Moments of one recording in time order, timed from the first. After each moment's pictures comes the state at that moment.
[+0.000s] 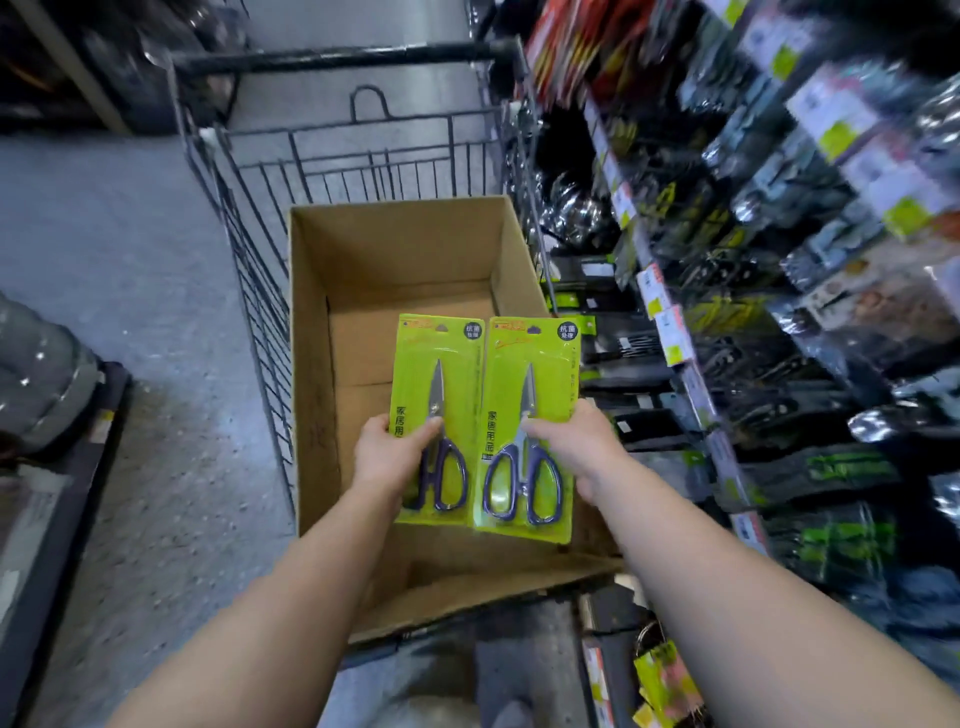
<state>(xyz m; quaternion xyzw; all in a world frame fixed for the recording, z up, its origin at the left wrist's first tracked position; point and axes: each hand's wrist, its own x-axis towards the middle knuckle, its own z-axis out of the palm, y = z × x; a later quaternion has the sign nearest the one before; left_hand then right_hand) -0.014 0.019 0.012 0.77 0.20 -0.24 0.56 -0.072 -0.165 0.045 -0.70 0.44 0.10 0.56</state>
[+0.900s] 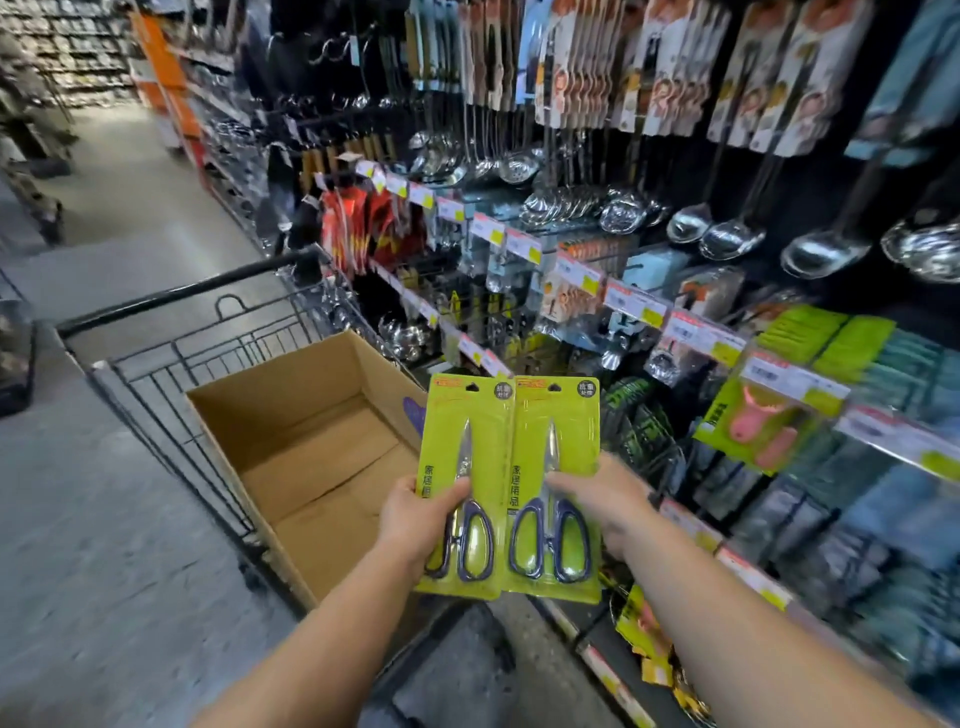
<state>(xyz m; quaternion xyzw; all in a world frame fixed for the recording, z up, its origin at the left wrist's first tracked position) -0.158 0.053 0.120 0.74 -0.11 -0.37 0.55 -0.317 -0.077 0.163 -0.61 0.50 -0.15 0.59</state>
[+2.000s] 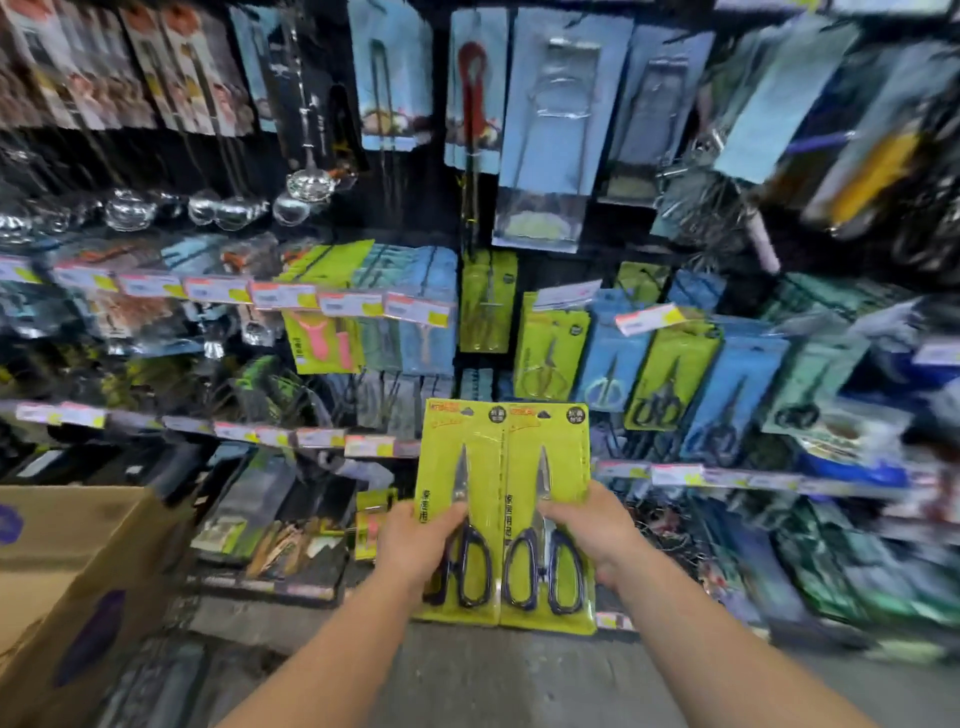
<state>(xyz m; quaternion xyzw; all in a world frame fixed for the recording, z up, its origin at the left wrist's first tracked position) -0.529 0.087 0.107 0.65 -0.43 -0.54 0.31 -0.732 0.114 0.148 -0.35 0.70 -0.39 0.48</state>
